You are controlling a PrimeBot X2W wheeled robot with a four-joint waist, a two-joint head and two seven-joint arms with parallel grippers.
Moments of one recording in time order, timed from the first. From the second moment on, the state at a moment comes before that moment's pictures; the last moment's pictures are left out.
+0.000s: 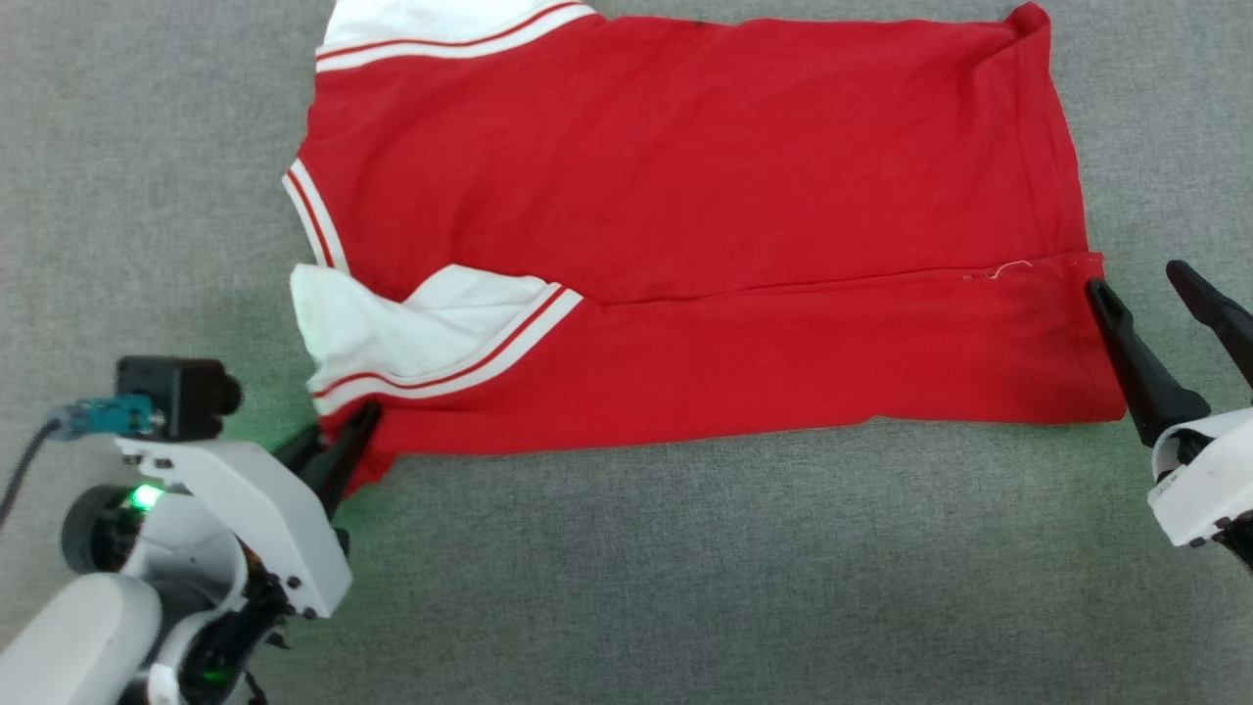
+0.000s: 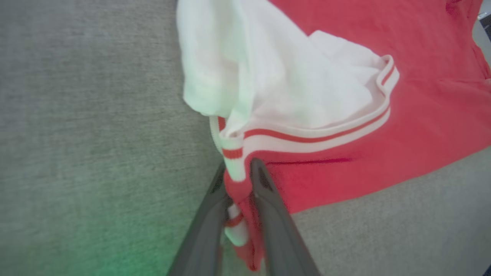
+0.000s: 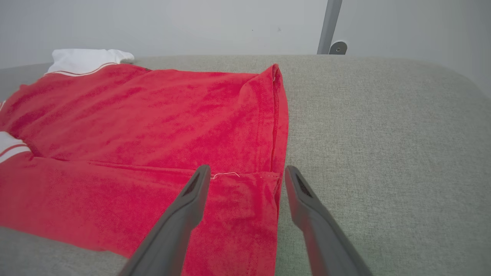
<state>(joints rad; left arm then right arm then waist) -0.30 0.74 -0.42 -0.20 -0.96 0.25 0.36 -0.27 -0.36 0.00 -0.19 0.52 0.13 0.37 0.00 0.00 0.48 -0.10</state>
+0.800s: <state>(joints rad) -0.32 0.66 -0.48 -0.15 -0.95 0.19 0.32 -0.30 -0.52 0.05 -0.18 0.52 0.13 0.97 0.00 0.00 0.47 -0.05</state>
